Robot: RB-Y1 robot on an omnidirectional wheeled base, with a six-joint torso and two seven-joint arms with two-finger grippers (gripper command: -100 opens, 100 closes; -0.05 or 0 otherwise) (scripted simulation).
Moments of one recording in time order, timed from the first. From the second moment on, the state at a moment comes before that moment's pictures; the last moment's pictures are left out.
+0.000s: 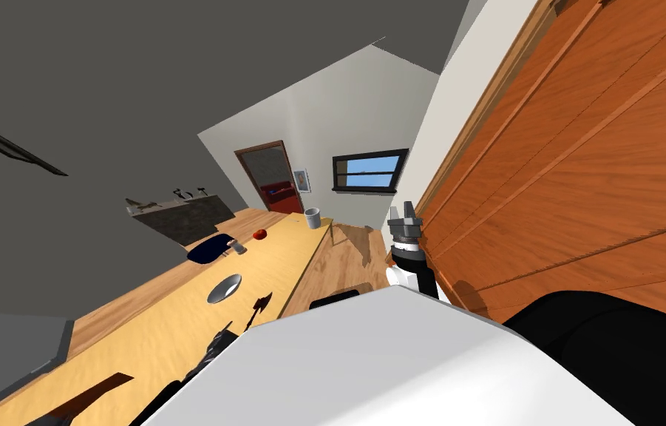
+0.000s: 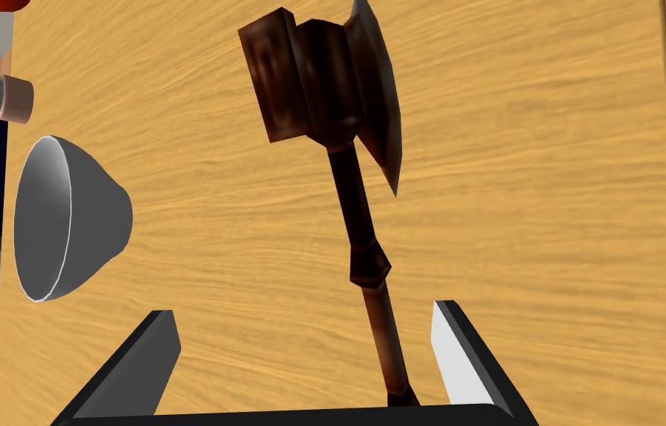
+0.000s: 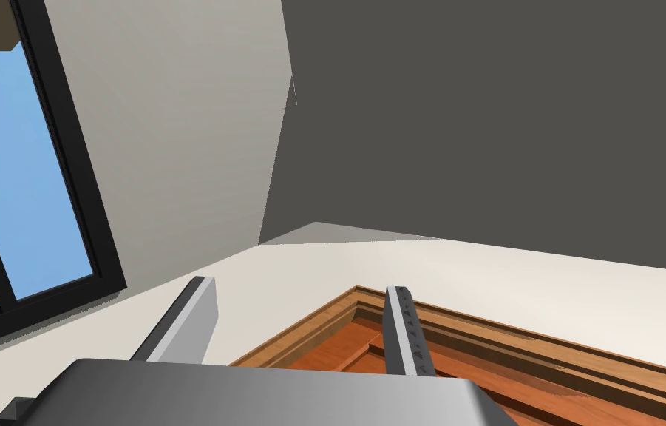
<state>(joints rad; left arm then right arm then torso) 0.65 0.58 0.05 -1.45 0.96 0.14 0.31 0.54 0.03 -0.08 -2.33 -0.06 -0.59 0.03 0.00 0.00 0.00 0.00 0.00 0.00</state>
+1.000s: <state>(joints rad) 0.66 0.69 -0.03 -1.38 1.17 0.28 0.37 0.54 0.03 -0.08 -2.33 -0.06 -0.59 0.03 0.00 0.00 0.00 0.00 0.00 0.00</state>
